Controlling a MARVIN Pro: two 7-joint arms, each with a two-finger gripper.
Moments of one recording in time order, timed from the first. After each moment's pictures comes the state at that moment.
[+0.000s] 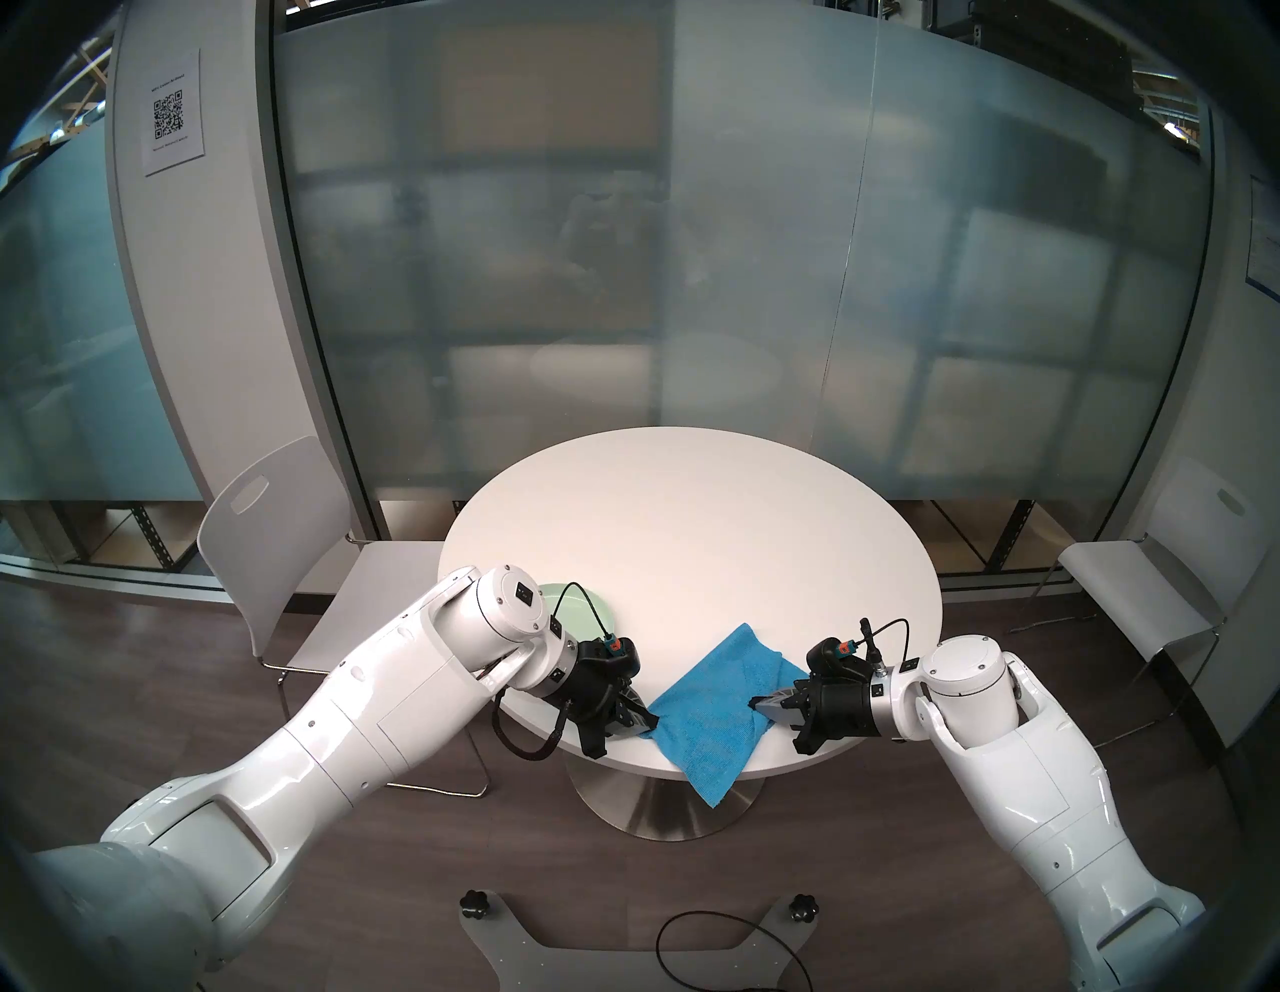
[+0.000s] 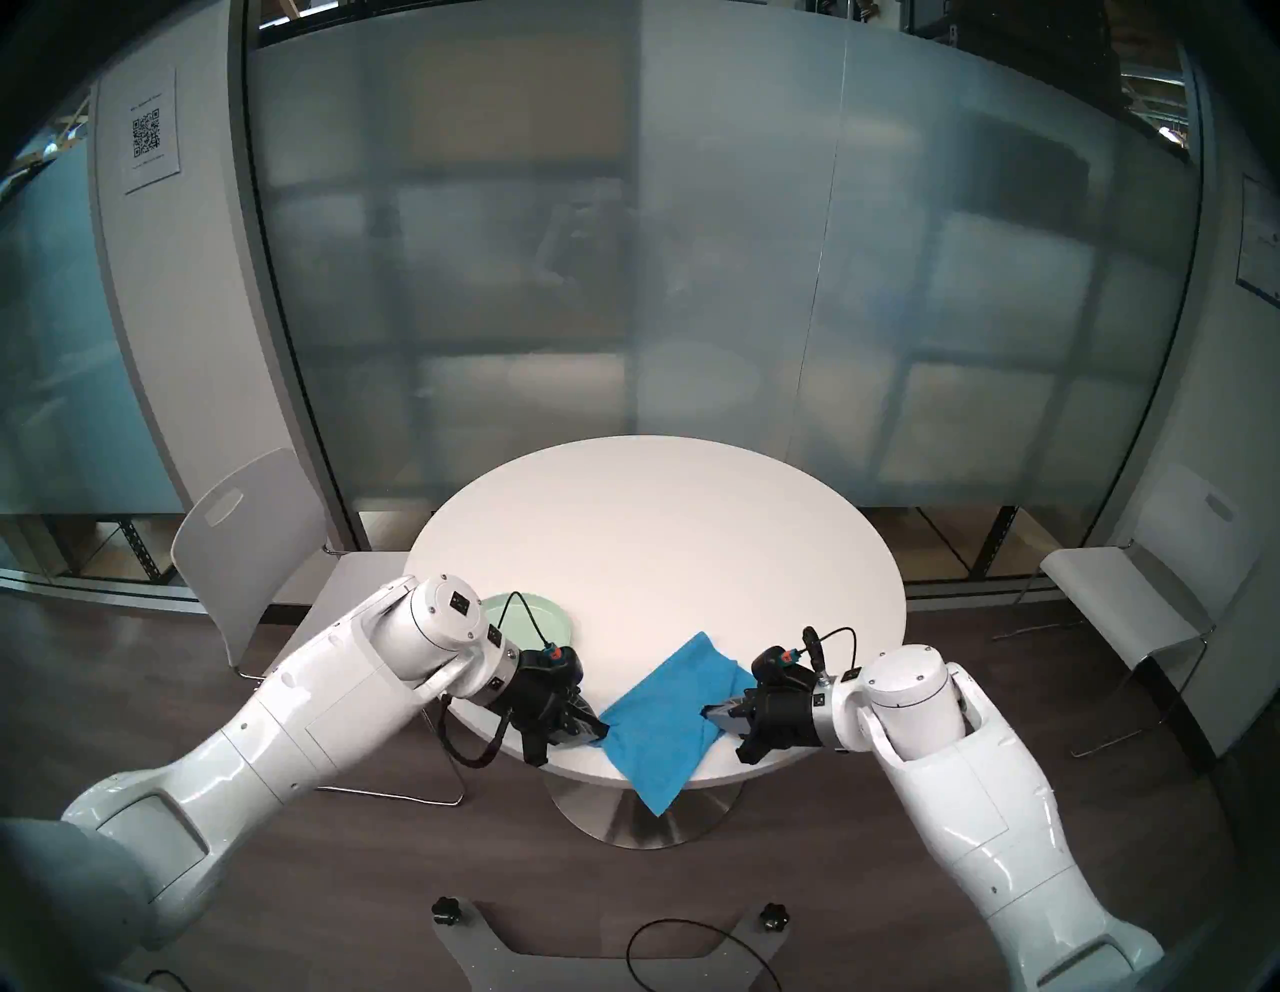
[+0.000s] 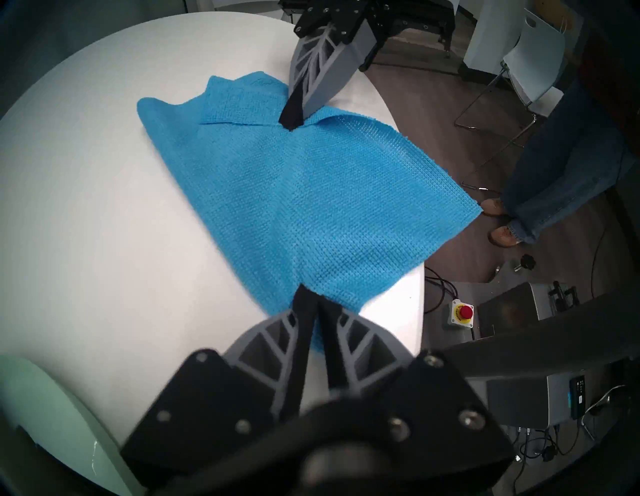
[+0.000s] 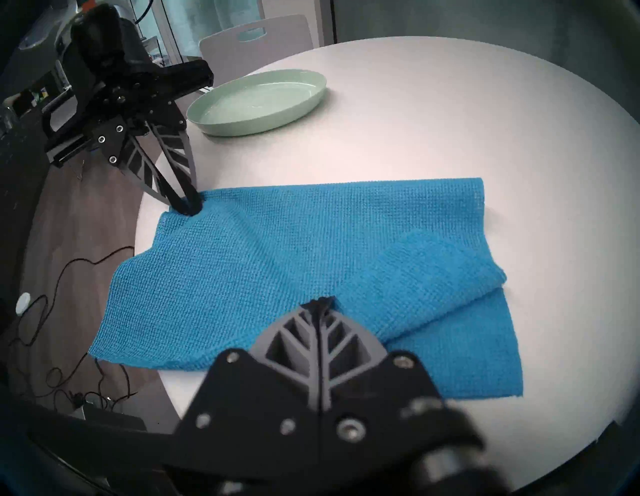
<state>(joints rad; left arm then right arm) 1.10 -1.10 -0.88 -1.40 0.14 0.42 -1.15 -1.53 -1.03 1.41 -1.56 0.07 0.48 0.93</state>
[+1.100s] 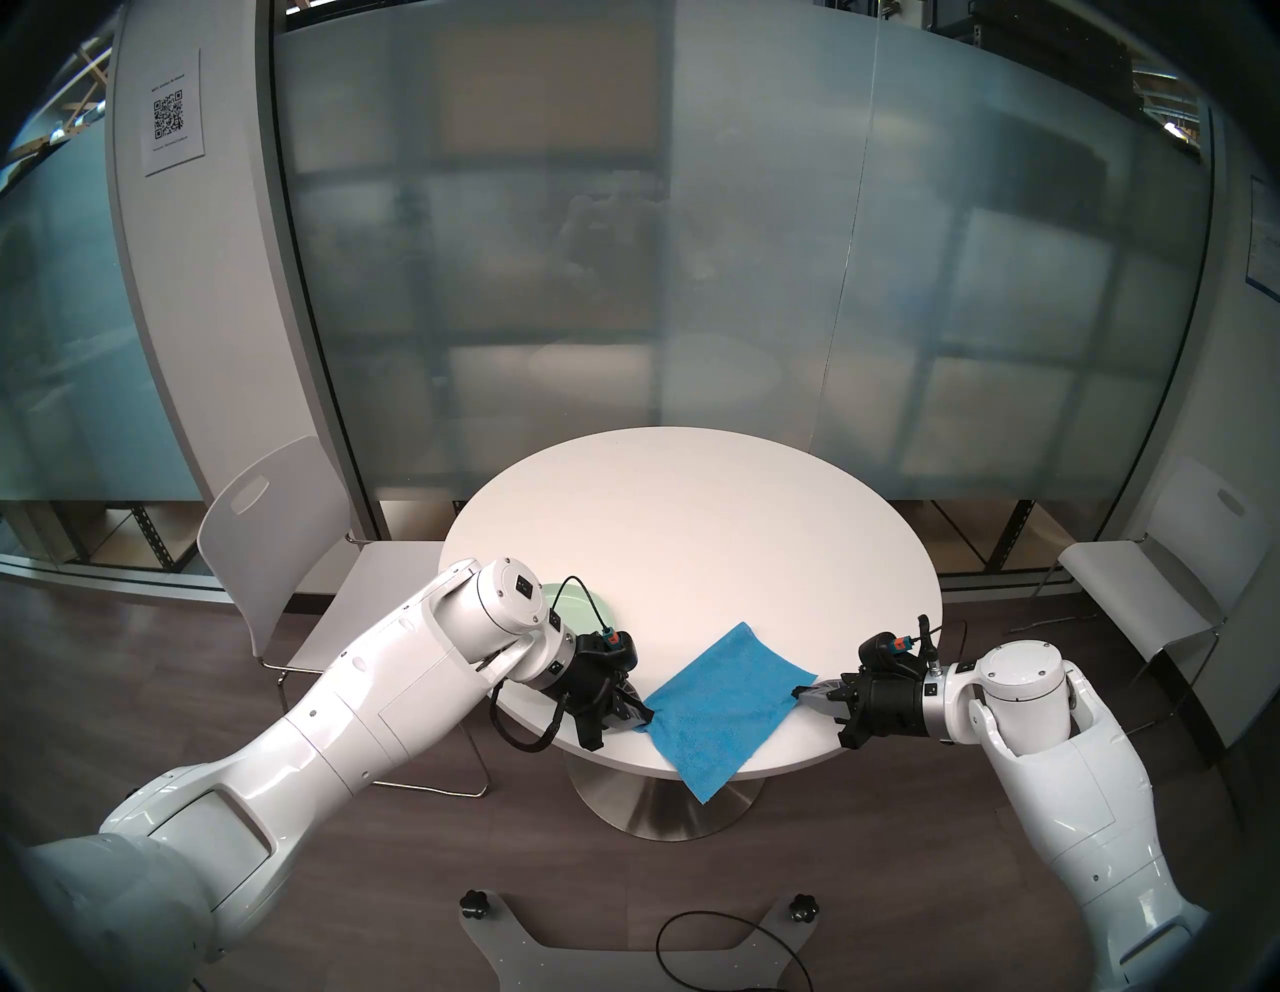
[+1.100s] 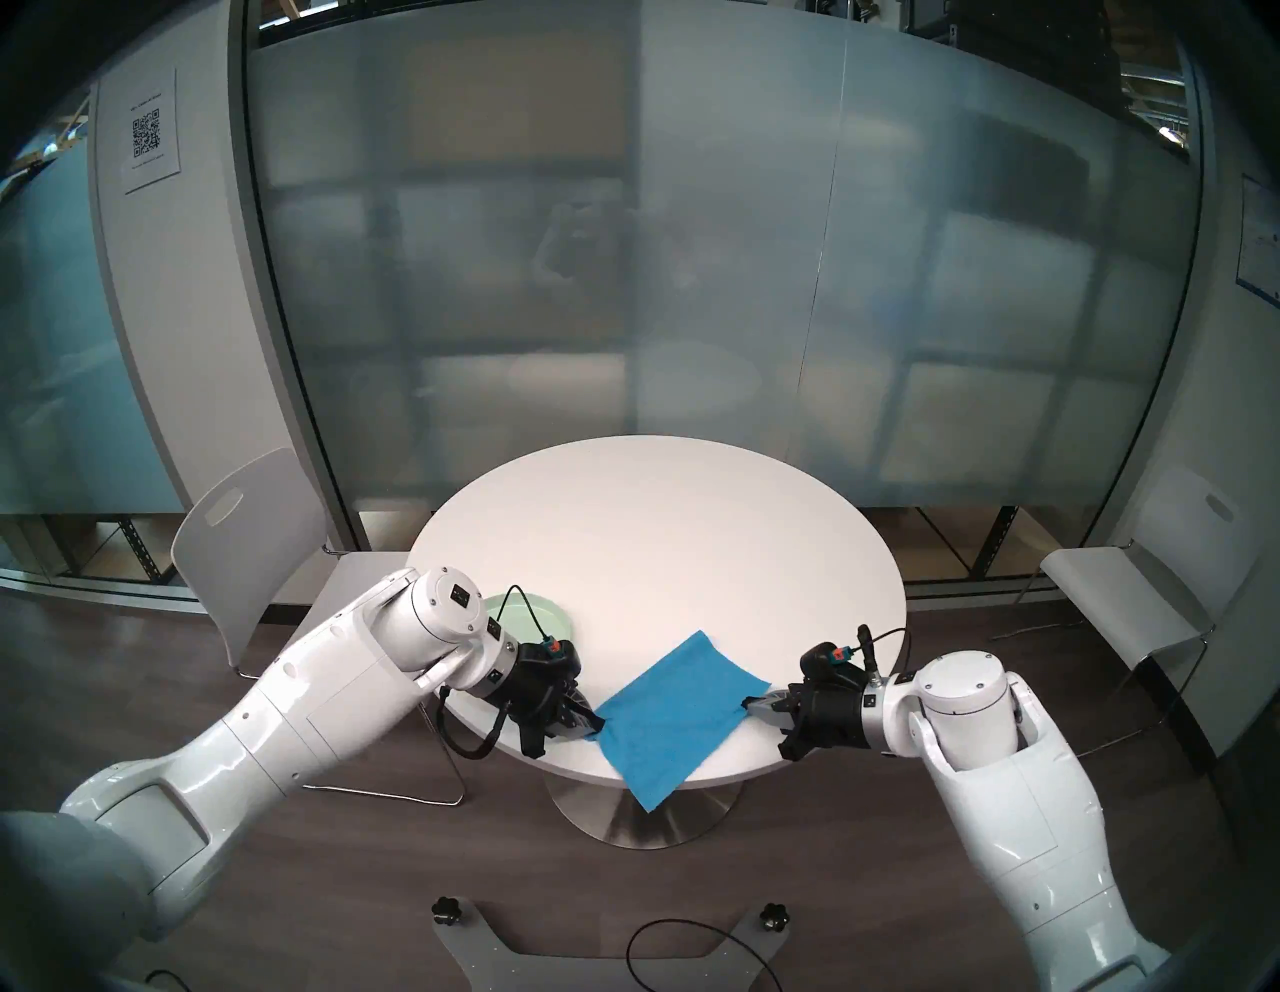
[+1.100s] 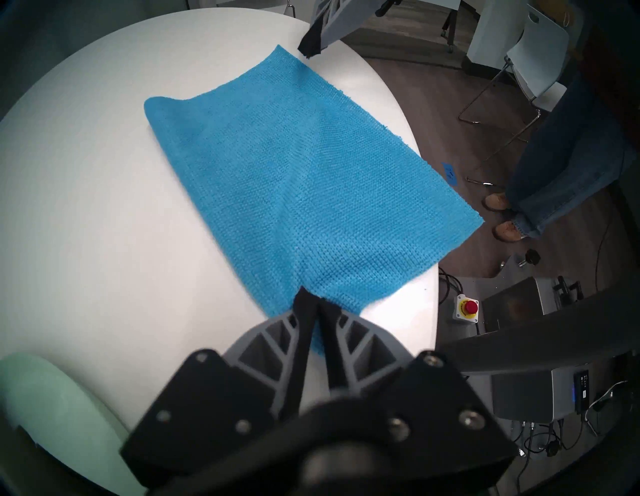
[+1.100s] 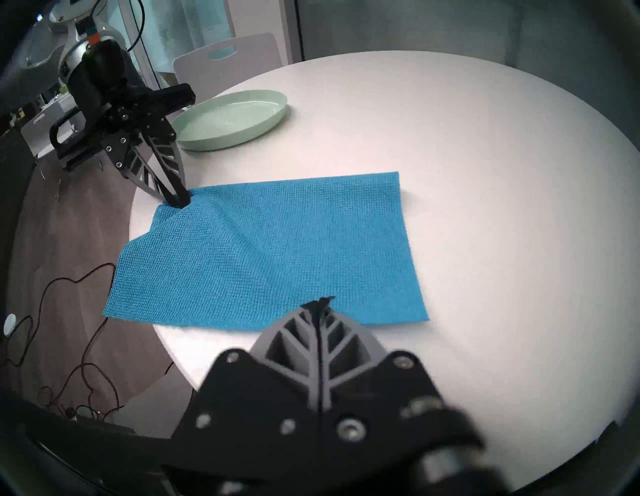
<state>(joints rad) 1.08 -1.10 -0.87 -1.38 0.14 0.42 -1.15 -1.65 -1.01 1.59 -1.65 0.12 0.49 0.93</state>
